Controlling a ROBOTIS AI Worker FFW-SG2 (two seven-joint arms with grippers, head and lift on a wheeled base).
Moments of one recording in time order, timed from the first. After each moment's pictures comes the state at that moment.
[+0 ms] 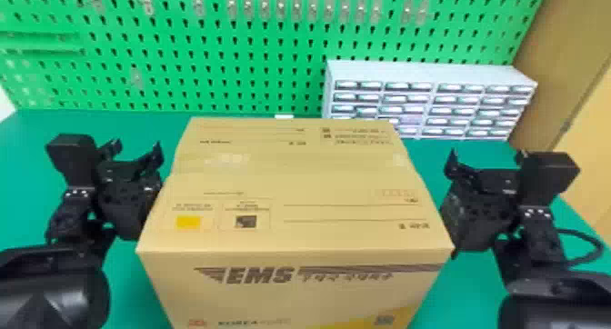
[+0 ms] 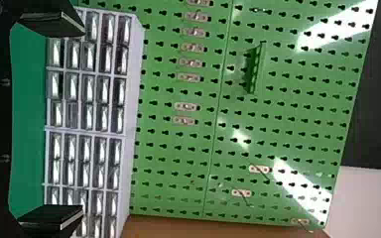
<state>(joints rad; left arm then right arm) -0.13 0.07 0.15 -1.52 0.04 0.06 -0.20 0.01 -0.07 -0.17 -1.73 0.02 0.01 0.02</state>
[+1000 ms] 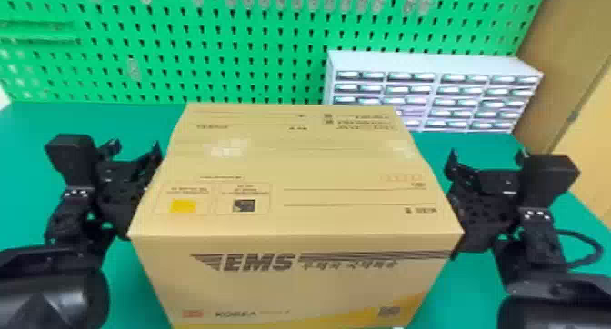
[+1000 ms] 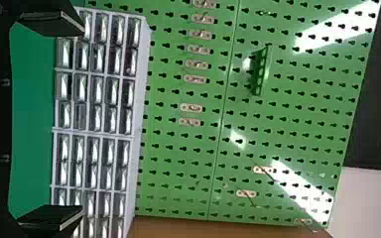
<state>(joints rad) -0.13 0.07 0.16 -1.52 0.04 0.06 -0.20 0.01 -0.07 -0.17 -1.72 0.03 -0.02 0.02</state>
